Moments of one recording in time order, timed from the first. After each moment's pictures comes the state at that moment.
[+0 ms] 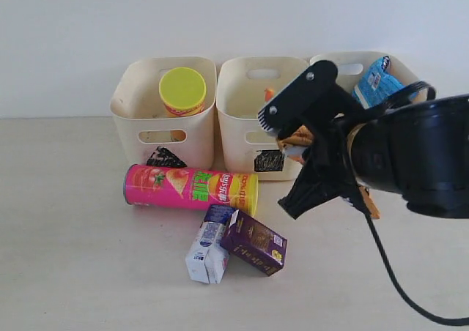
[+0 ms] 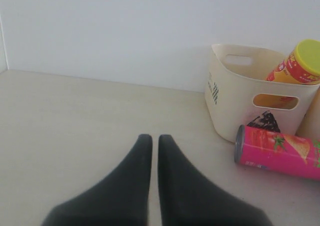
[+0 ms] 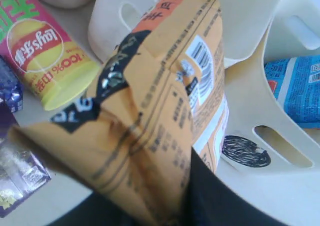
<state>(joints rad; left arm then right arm) 0.05 0.00 0.00 0.02 0.18 -0.11 0.78 1.46 -0.84 -1.26 0.50 0.97</state>
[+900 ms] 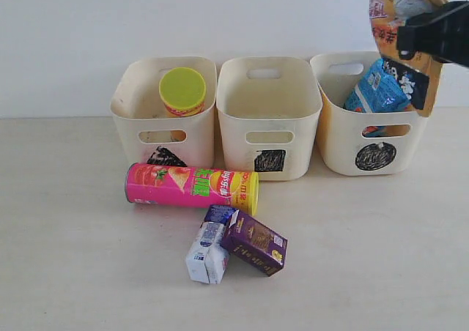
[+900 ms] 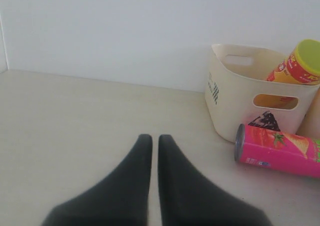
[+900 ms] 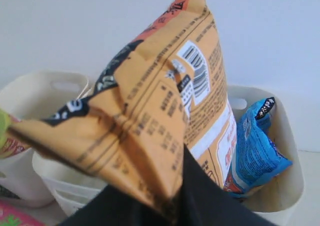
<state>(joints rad) 0.05 0.00 0.00 0.02 0.18 -0.11 0.11 1.24 -0.83 -1.14 -0.24 1.15</state>
